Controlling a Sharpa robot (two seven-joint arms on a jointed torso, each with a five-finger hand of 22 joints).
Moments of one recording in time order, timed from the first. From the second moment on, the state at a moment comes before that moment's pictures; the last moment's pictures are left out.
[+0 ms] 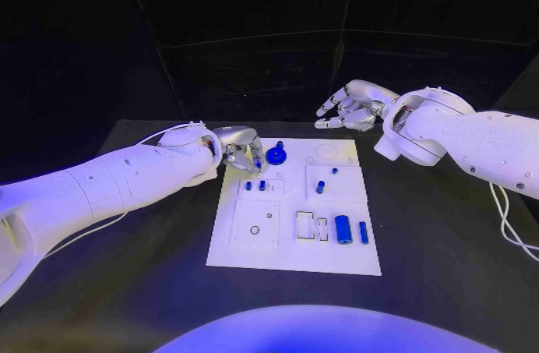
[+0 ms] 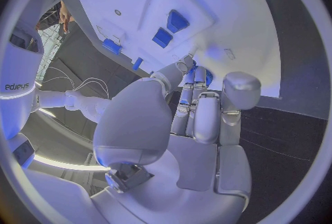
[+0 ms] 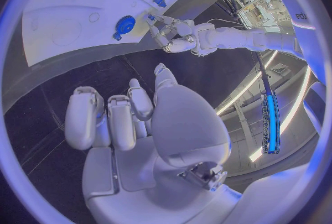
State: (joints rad) left arm 1.15 -0.56 -0.03 1.07 -1.42 -0.11 0.14; left_hand 1.28 -0.05 0.48 -0.17 0.08 1.08 0.13 0.23 0.07 1.11 0.07 0.30 0.07 1.47 -0.02 1.36 1.10 0.14 1.44 0.08 1.04 0.95; right arm 1.30 -0.74 -0.02 1.36 -1.09 -0.17 -0.02; right_hand 1.35 0.03 -0.14 0.22 0.30 0.86 0.17 0.14 0.07 1.31 0.08 1.24 1.25 1.47 0.00 1.43 1.31 0.07 1.43 0.10 1.38 1.21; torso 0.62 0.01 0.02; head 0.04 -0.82
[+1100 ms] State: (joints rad) left arm 1.15 -0.55 -0.04 1.06 -1.42 -0.07 0.13; left_hand 1.28 -0.05 0.48 -0.17 0.08 1.08 0.13 0.22 0.07 1.11 0.06 0.29 0.07 1.47 -0.02 1.36 1.09 0.14 1.44 0.08 1.04 0.95; right arm 1.30 -0.74 -0.02 1.36 -1.09 -0.17 -0.02; right_hand 1.35 0.03 -0.14 0.22 0.30 0.86 0.17 0.14 0.07 1.31 0.08 1.24 1.25 1.47 0.00 1.43 1.31 0.07 1.43 0.10 1.38 1.21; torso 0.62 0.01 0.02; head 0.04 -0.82
